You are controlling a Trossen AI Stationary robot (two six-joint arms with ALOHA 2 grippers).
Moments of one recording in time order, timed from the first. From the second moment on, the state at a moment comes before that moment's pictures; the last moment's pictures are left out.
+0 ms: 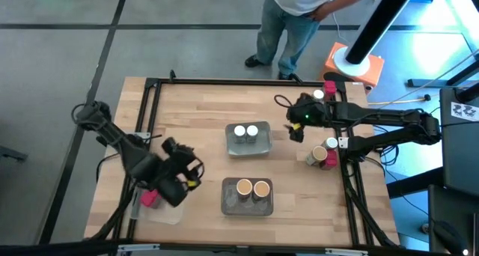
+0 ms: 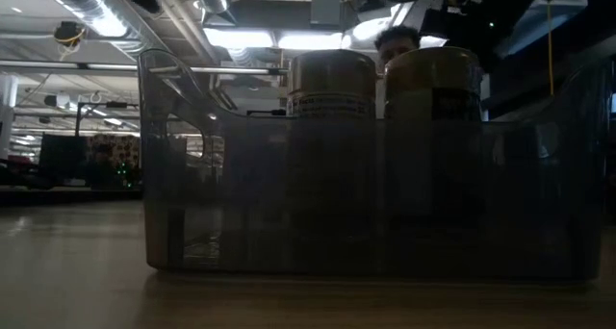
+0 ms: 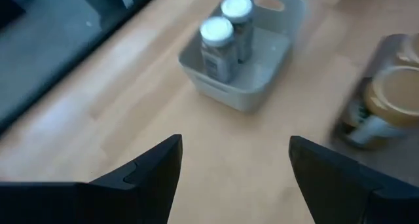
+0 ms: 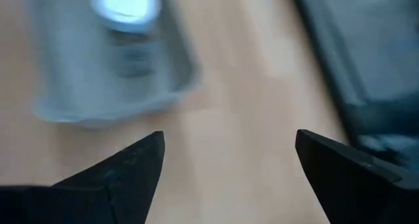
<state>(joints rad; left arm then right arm) -0.66 1.48 1.35 -1.26 -0.85 -1.19 -0.18 1.13 0.90 -0.64 0.28 -0.13</state>
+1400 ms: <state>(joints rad) 0.02 1.18 0.52 0.64 -0.40 0.14 -0.88 1.29 0.97 -0.84 0.27 -0.07</state>
